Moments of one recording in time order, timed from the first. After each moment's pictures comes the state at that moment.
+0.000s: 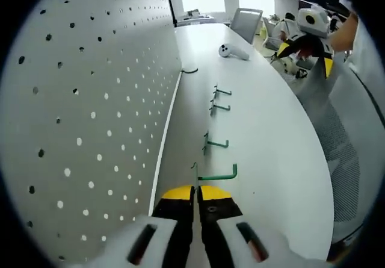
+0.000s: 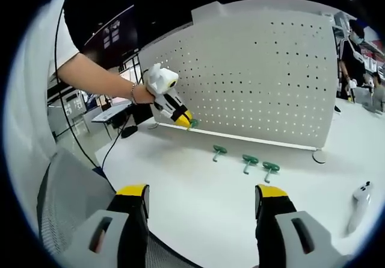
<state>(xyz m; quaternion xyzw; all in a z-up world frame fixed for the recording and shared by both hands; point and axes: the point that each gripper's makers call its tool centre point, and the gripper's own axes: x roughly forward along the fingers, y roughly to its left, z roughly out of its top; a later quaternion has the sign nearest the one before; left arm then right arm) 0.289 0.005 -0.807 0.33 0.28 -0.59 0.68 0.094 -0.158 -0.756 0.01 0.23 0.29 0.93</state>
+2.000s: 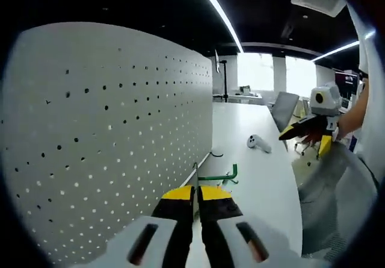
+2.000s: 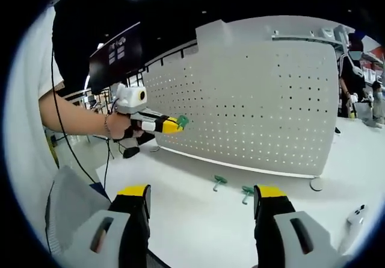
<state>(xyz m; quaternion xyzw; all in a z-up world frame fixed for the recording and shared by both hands) 0.245 -0.003 -0.697 0.08 0.13 -0.51 0.85 0.110 -0.148 -0.702 0.02 0.16 0.30 0.94</state>
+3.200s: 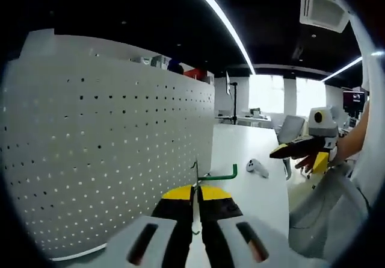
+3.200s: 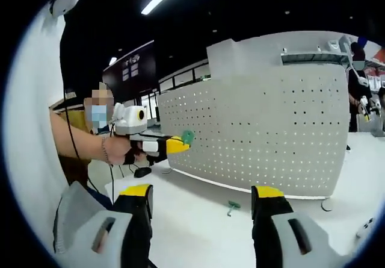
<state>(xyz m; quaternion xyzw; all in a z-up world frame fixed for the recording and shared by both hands) 0.216 -0.009 -0.664 0.02 0.08 -0.48 0.87 0.110 -0.121 -0.657 0.05 0.07 0.34 0.94</state>
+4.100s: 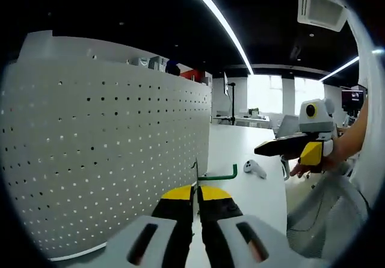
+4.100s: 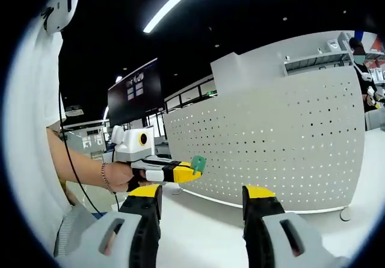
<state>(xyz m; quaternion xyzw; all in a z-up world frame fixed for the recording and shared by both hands) 0.208 -0.019 -0.661 0.02 0.08 -0.49 0.87 0.137 -0.084 -0.640 0.08 0.04 0.36 0.93</state>
